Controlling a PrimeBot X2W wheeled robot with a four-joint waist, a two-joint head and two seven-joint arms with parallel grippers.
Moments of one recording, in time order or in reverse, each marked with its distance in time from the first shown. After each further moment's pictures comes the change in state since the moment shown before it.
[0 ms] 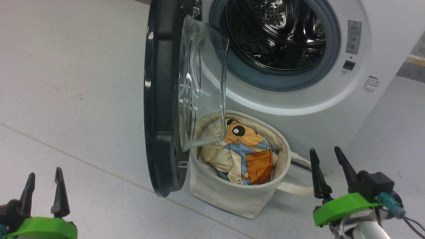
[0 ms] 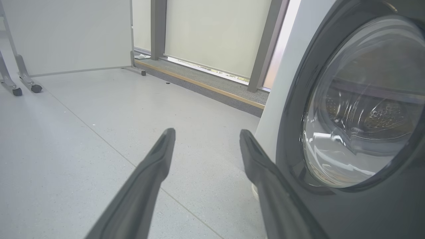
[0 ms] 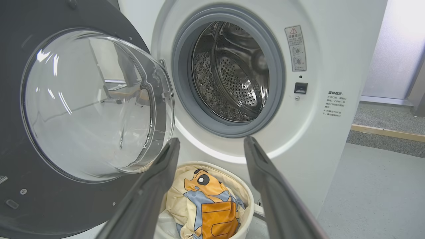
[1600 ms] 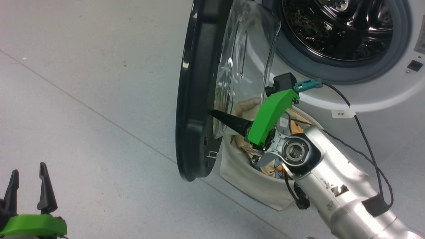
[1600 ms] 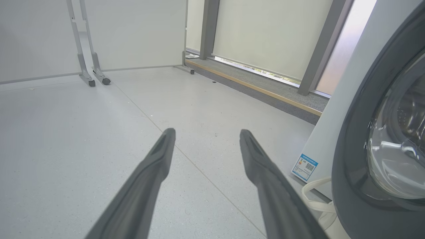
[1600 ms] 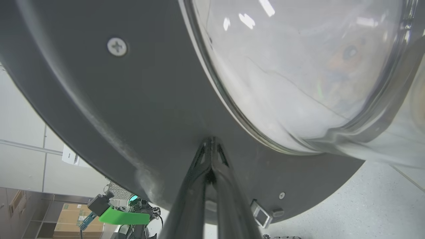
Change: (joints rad) left arm -0.017 -0.009 0.073 -0.022 0.008 0.002 0.000; right arm -0.606 0.079 0.384 0.177 0.998 -0.001 0.730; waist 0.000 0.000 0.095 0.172
